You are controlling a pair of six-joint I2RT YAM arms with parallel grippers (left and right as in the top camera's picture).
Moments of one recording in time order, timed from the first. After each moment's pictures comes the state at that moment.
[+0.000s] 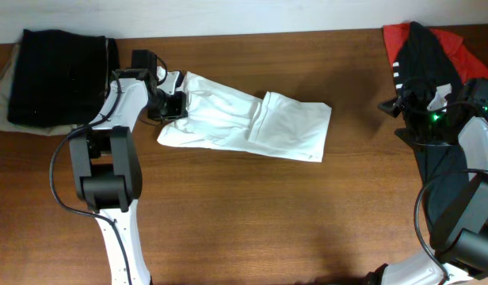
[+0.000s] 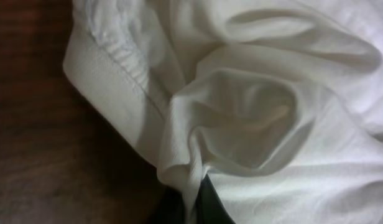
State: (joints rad) left arm -0.02 2.36 1.85 -0.86 0.37 0.05; right arm -0.50 1.81 1.31 -0.73 -0.70 0.31
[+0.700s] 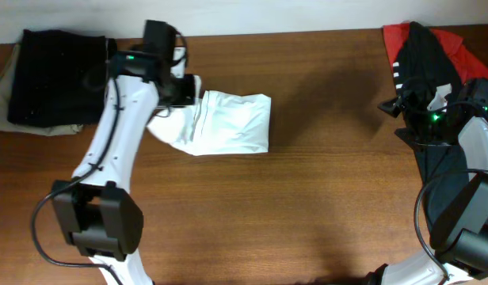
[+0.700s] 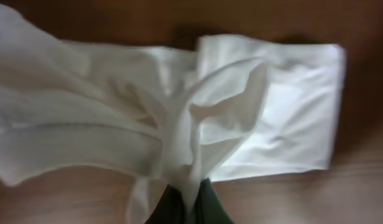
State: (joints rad) left arm -0.20 1.96 1.88 -1.10 0.06 -0.15; right arm -0.50 1.81 1.31 -0.72 -0.70 0.31
